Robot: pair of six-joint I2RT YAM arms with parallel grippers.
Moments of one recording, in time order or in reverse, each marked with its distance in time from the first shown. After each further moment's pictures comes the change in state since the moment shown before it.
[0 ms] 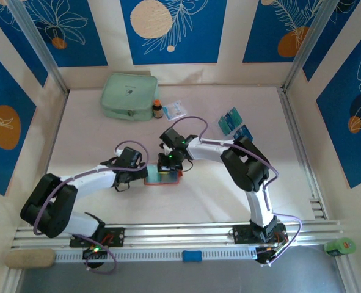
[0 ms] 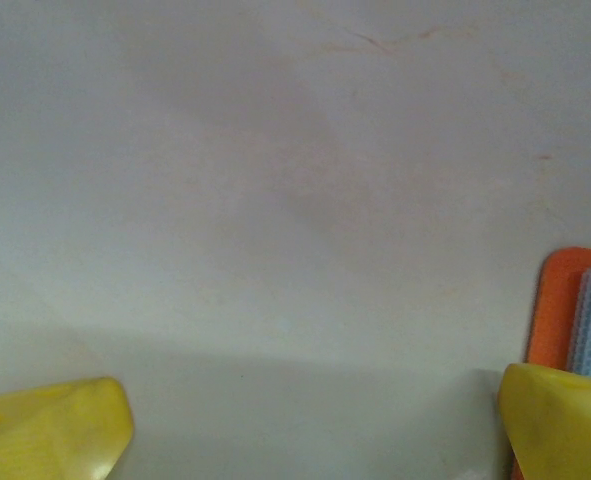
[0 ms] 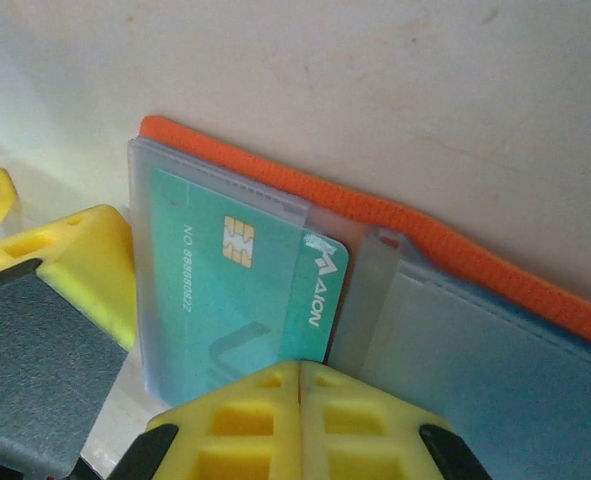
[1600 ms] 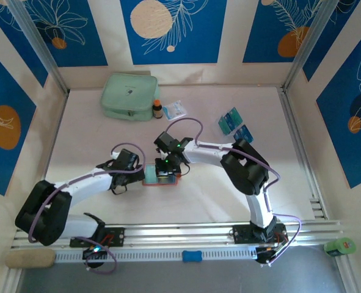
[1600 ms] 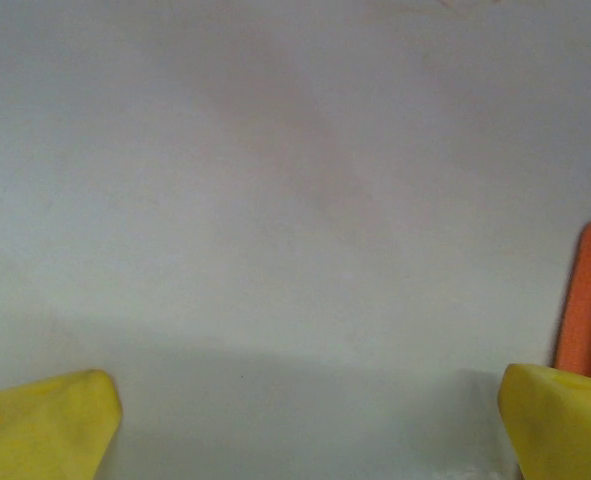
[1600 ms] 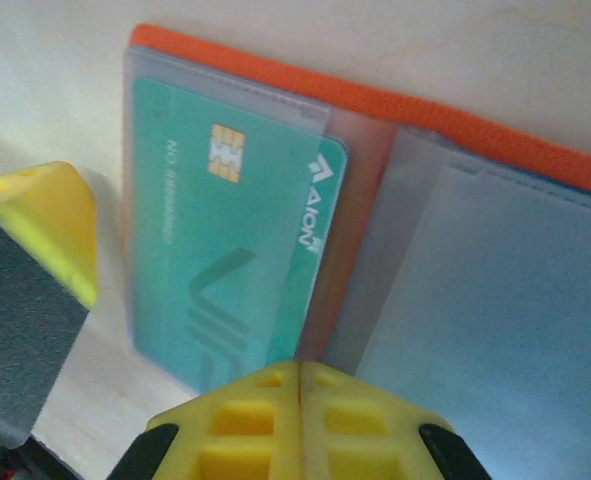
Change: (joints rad) left arm 0.009 -0.082 -0.029 -0.069 -0.015 -0.029; right arm 0.063 -0.028 0.010 -0.082 0.089 0.000
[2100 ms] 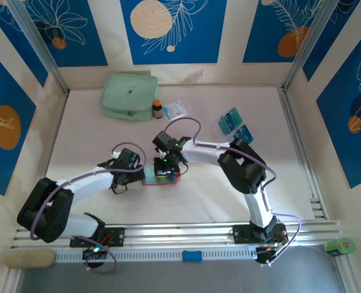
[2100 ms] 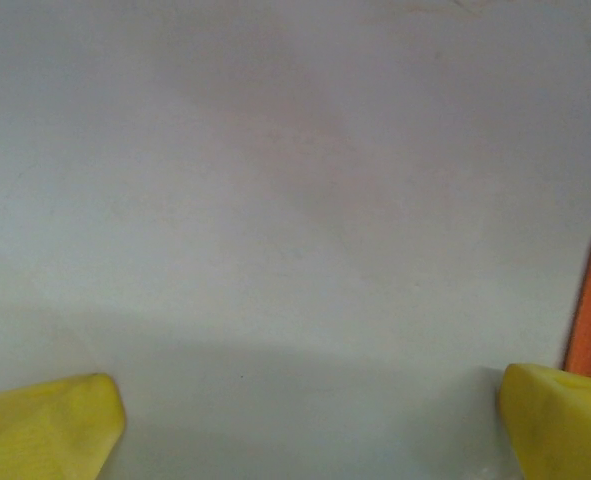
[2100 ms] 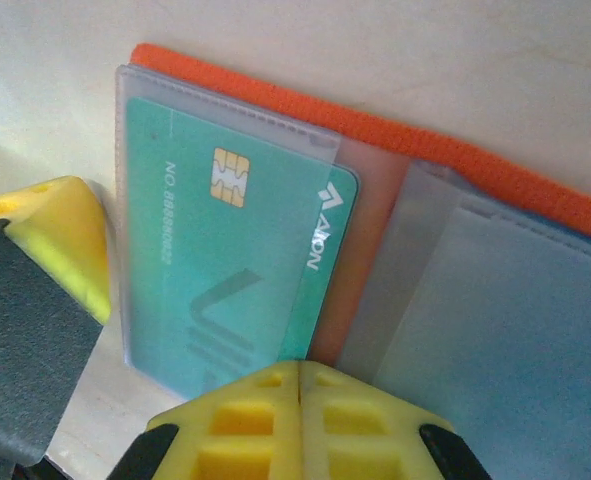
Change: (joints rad) left arm 0.000 0.024 0.013 -0.004 -0.008 0.003; right arm 0.000 0.032 0.037 -0.004 -0.008 0.000
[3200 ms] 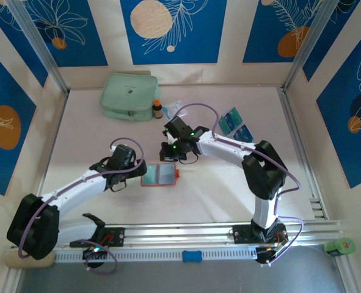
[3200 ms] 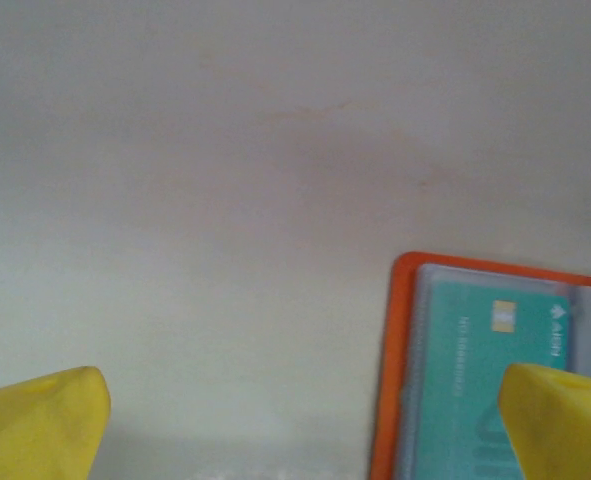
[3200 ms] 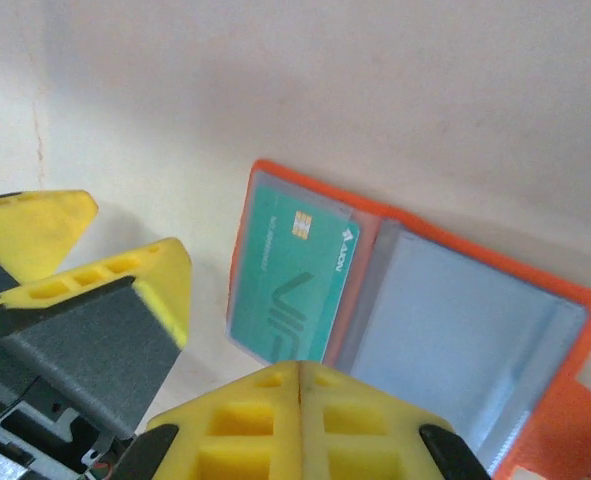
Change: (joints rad) left arm 0.000 -0.166 0.035 -0.026 0.063 0.053; right arm -0.092 -0.207 -0.038 -0.006 0.010 -0.043
